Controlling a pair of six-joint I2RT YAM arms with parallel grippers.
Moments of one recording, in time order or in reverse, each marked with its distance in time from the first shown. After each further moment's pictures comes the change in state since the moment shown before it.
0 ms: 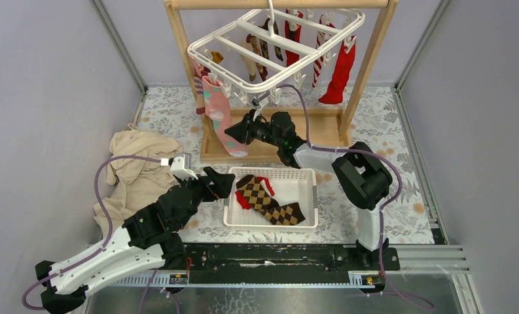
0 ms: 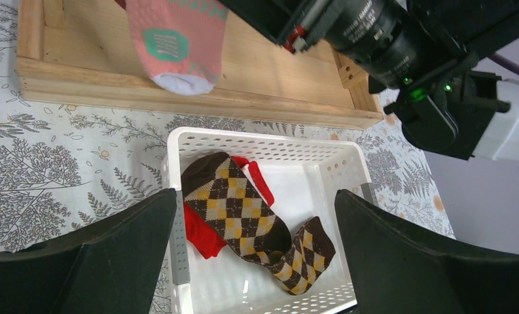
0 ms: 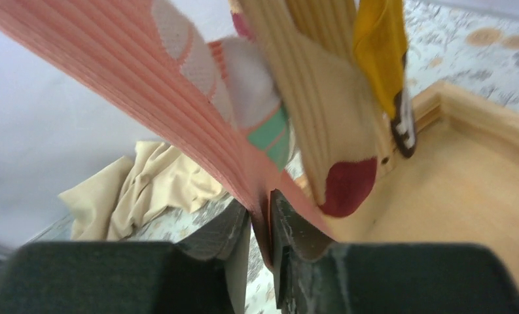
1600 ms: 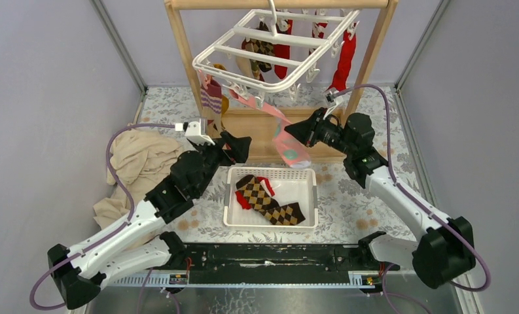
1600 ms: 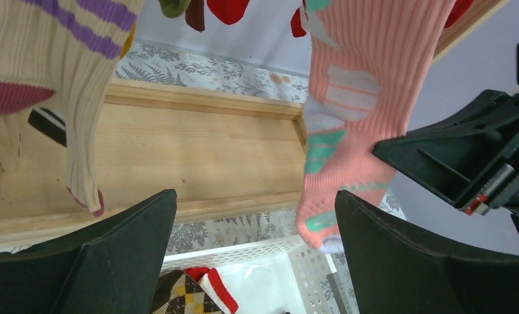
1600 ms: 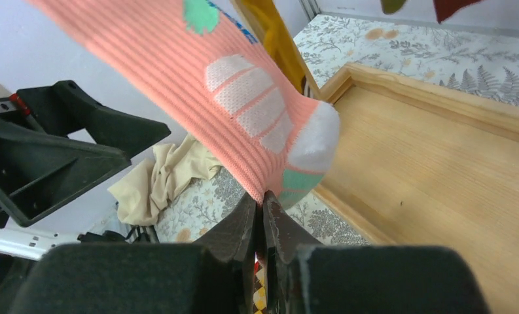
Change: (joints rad) left arm 0.178 0.364 0.216 0.388 0.129 0.211; right arm -0.264 -0.852 -0.409 -0.496 -0.097 0.024
